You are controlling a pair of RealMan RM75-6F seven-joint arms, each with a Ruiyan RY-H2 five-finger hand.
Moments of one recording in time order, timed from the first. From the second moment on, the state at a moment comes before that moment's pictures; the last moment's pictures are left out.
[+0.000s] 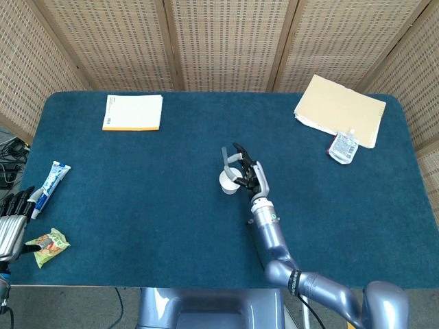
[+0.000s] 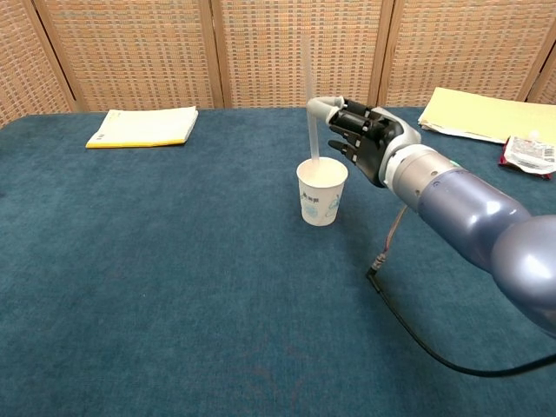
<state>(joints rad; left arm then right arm) -0.14 -1.13 -0.04 -1.60 1.37 1.34 0.12 0.71 -1.98 0.57 -1.17 -1.10 0.90 1.01</state>
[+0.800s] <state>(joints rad) -0.13 -1.13 -0.04 -1.61 1.38 1.38 0.14 0.60 -1.74 0.45 -1.30 -1.21 0.96 0.81</state>
